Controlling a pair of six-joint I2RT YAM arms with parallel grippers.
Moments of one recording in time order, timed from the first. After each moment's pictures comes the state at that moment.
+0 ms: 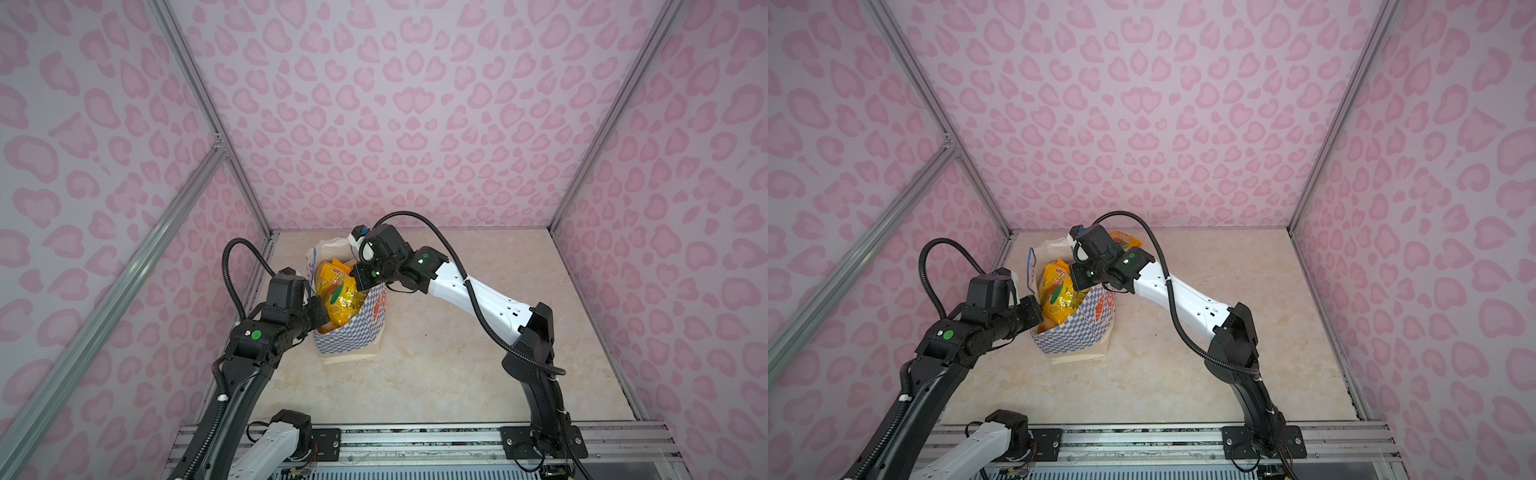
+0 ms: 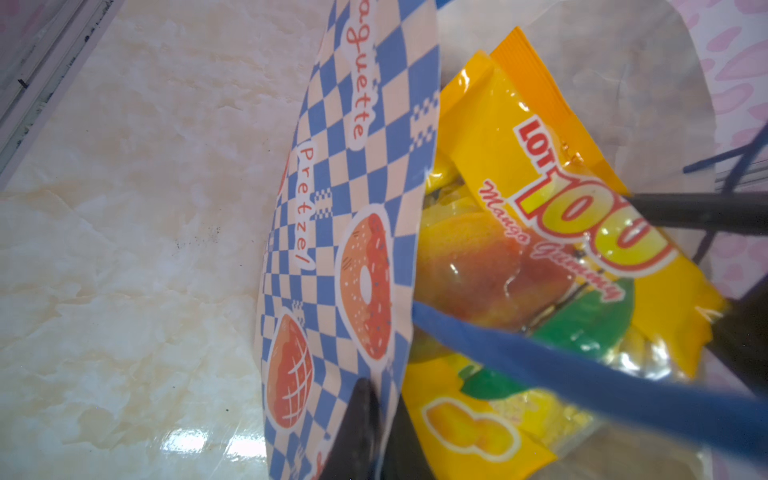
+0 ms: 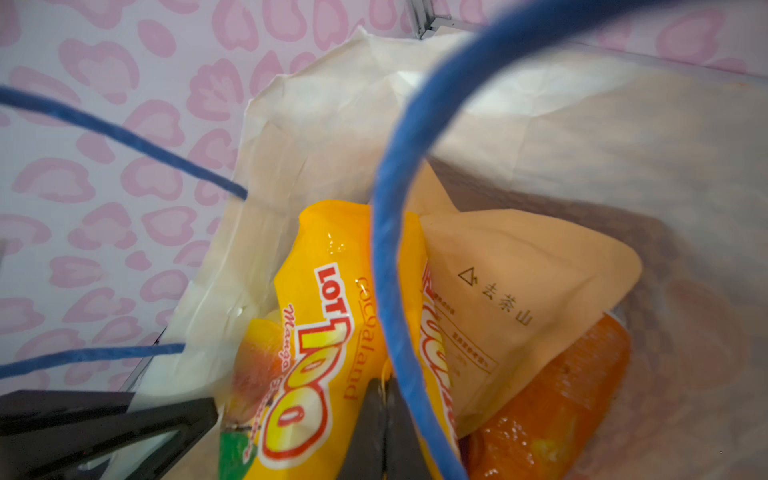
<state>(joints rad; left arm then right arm) -0.24 0.92 1.06 -0.96 -0.02 -0.60 0.93 2.09 2.14 -0.72 -0.16 0.40</state>
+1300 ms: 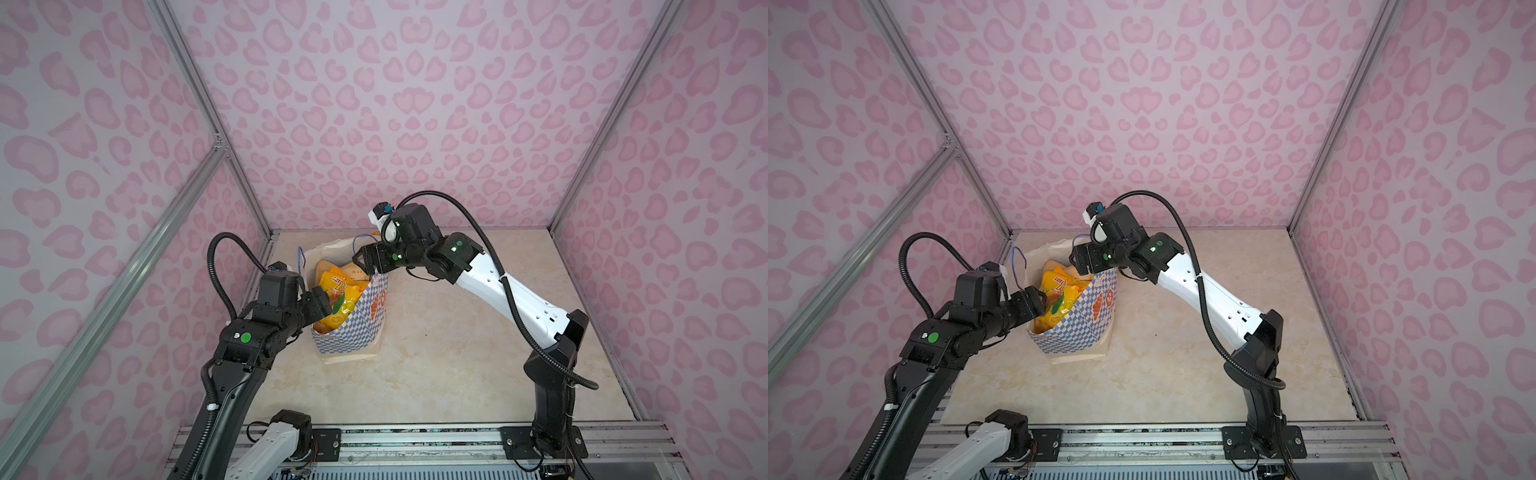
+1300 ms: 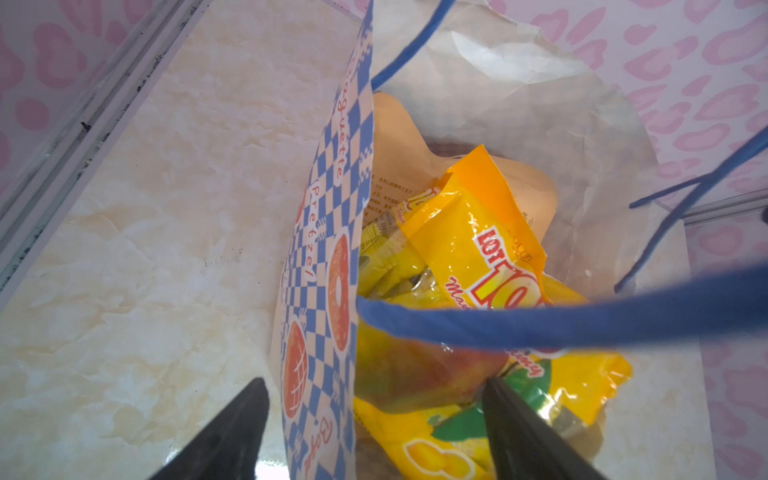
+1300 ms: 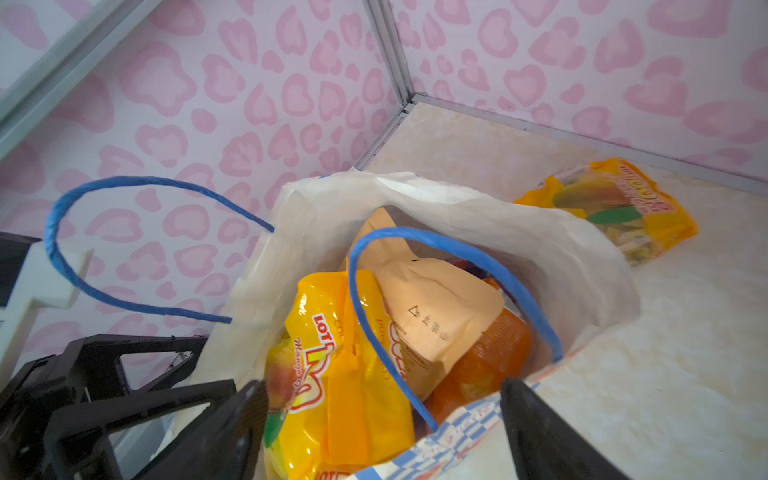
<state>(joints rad) -0.24 0.91 1.18 -1.03 -0.10 -0.61 0.86 1.96 2.17 -0.76 -0.16 0.40</state>
